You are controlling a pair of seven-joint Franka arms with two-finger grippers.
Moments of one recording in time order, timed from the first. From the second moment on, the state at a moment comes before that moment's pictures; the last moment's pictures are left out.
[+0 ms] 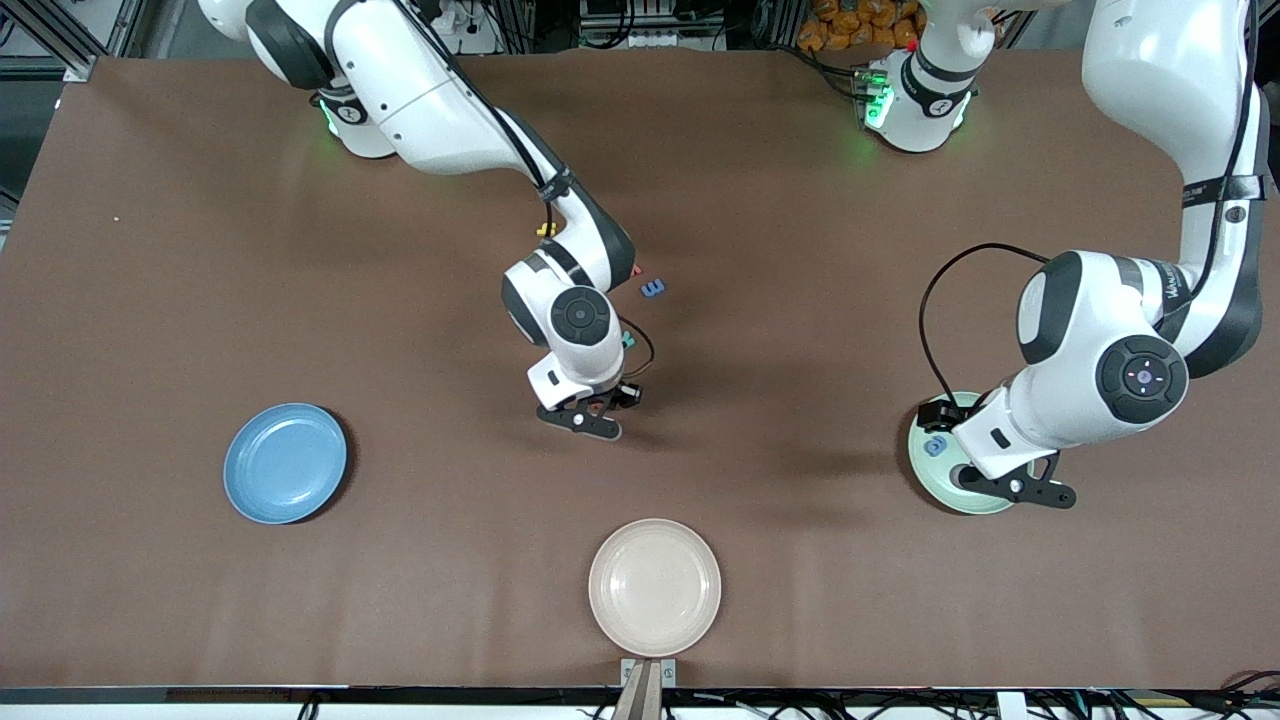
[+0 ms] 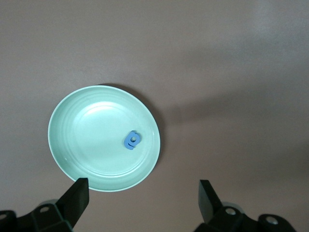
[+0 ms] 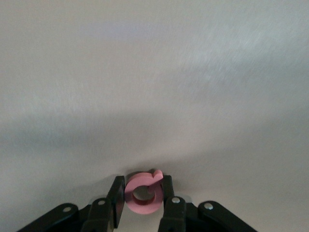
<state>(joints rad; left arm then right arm) -0.08 0.53 -0.13 -1.46 0.10 1.90 0.00 0.68 0.85 -0.03 -1.40 0.01 2.27 0.91</state>
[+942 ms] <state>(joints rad) -0.08 0.53 -0.14 -1.47 0.10 1.90 0.00 0.22 0.79 -0.05 -1.35 0.00 2.16 0.20</state>
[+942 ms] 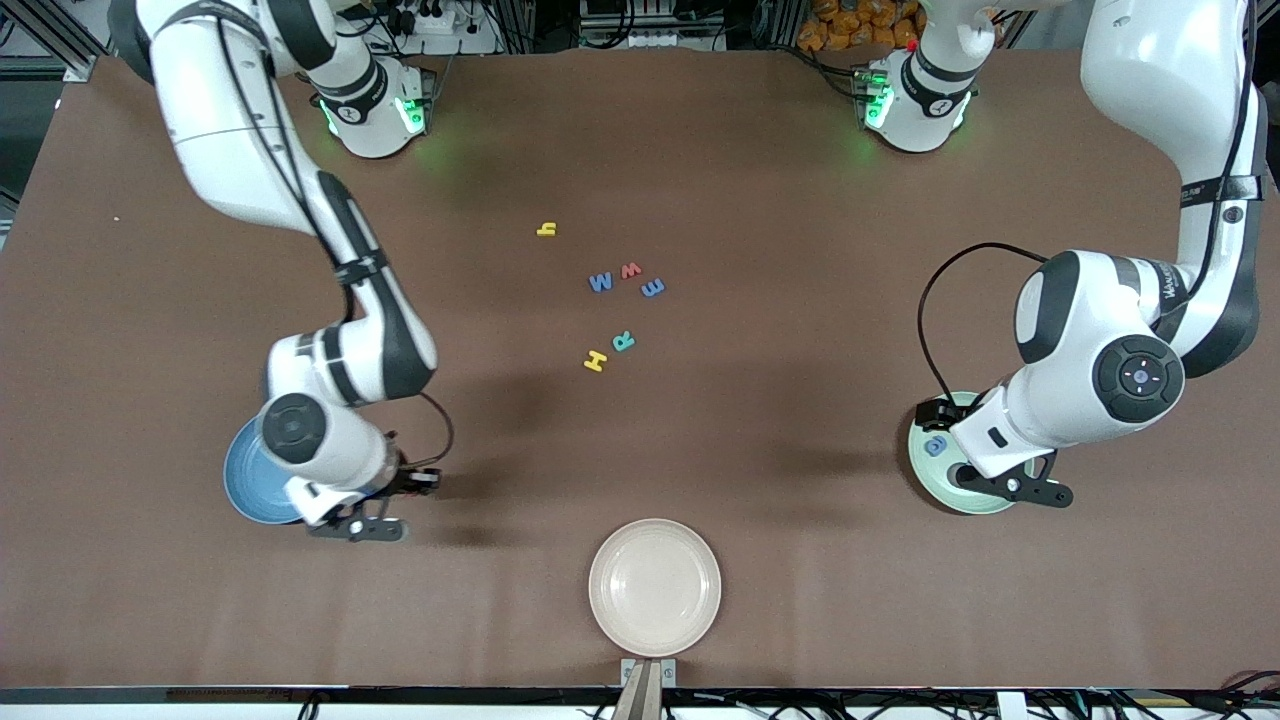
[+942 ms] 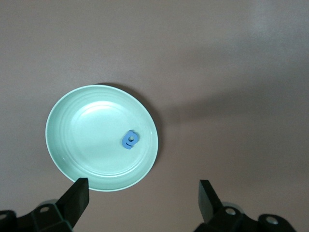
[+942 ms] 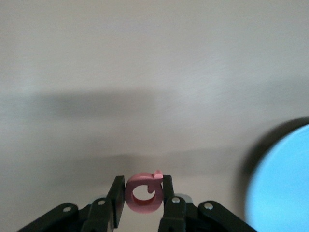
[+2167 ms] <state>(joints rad) -0.39 0.57 -0.30 -1.48 0.10 1.94 0.00 -0.06 0.76 -0.06 -1.38 -0.01 2.04 -0.37</state>
